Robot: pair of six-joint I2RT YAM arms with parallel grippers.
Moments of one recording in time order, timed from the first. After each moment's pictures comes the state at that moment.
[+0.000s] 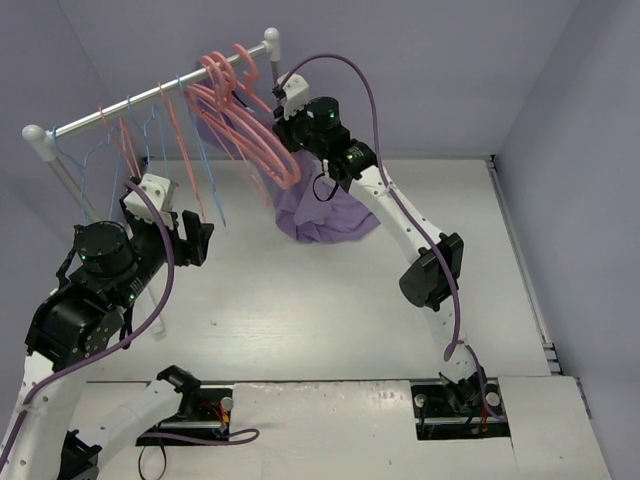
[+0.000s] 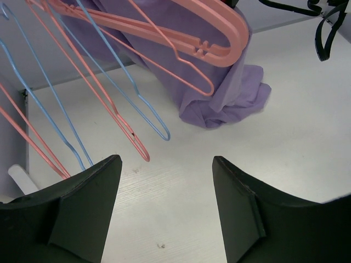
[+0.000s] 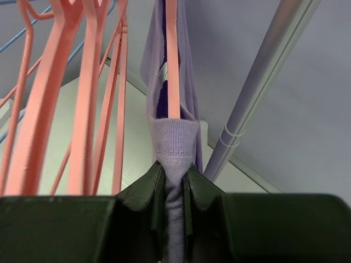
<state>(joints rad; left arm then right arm) -0.49 0.81 1.41 -0.82 -0.16 -0.01 0.64 2.24 2.39 -0.27 -0.09 -0.11</state>
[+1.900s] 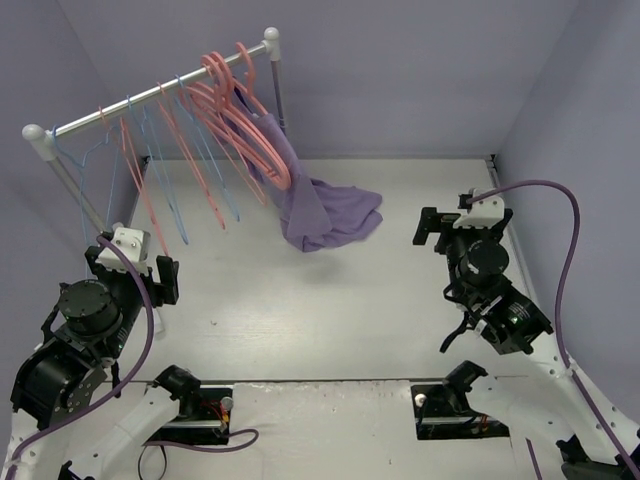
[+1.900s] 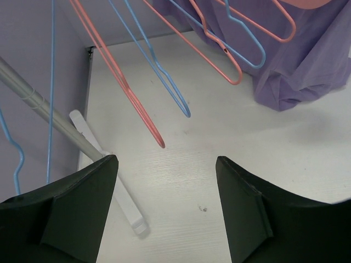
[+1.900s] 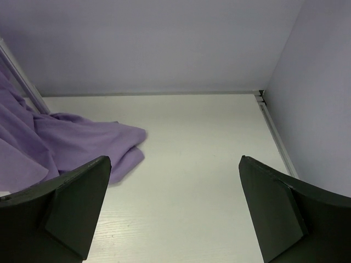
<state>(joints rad) -0.49 0.53 1.19 -0.92 -0.40 0.03 0.64 0.72 0.90 -0.20 0.69 0.00</state>
